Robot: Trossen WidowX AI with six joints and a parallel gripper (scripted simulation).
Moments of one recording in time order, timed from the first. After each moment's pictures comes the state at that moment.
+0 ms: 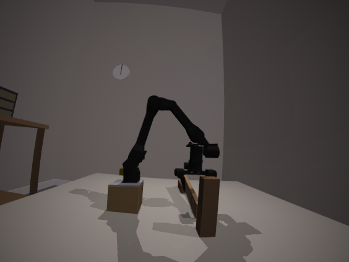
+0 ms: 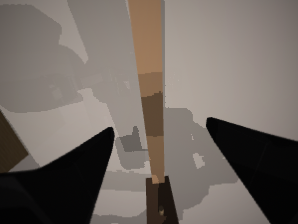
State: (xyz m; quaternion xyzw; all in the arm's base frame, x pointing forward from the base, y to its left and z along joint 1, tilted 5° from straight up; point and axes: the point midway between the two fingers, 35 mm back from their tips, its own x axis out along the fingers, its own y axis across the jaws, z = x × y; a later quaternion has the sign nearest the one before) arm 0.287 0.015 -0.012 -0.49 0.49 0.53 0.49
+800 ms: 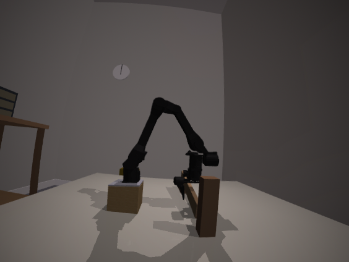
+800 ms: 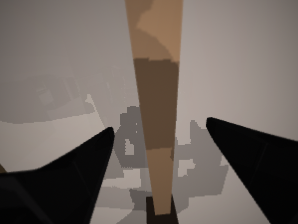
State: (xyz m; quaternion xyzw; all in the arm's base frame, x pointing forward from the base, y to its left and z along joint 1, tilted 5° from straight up) arm 0.284 0.017 -0.050 -0.50 0.49 0.53 0.48
